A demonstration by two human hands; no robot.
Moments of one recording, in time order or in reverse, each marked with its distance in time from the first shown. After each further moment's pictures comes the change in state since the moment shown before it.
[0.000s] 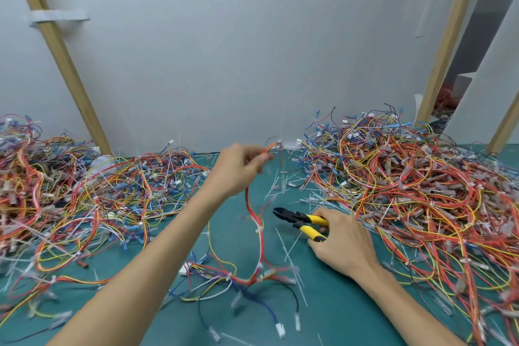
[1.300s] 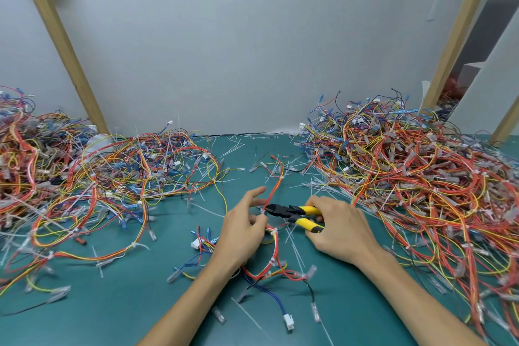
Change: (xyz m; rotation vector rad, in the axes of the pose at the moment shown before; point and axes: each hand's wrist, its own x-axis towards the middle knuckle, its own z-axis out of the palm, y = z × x) left_hand -0.092 -0.055 0.082 -0.314 0.041 -0.221; right_hand 0.001 0.001 0.006 -0.131 -0.080 -0.175
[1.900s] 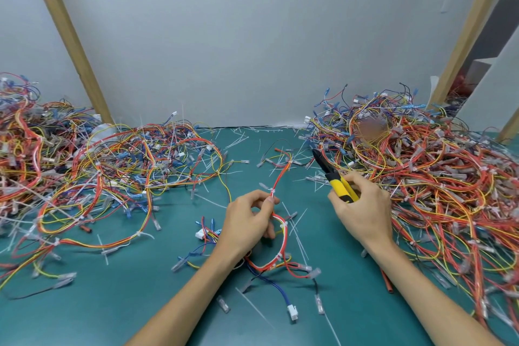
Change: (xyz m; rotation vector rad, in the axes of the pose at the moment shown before) left_hand -0.001 -0.002 0.001 -0.083 0.025 -0.002; right_hand 0.000 0.006 -0.011 0.340 0.454 0.232
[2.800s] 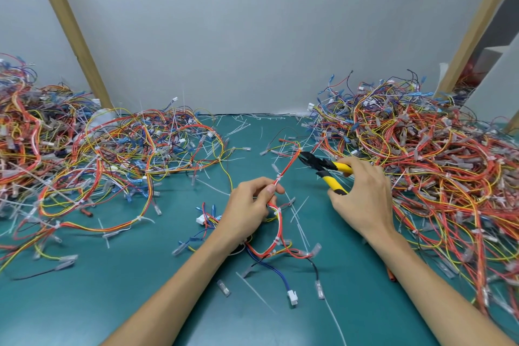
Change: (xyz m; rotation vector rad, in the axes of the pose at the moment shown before) left_hand 0.006 -0.006 -0.003 -0.054 -0.121 0.022; right_hand 0.002 0.008 0.009 -0.260 -0.049 -0.098
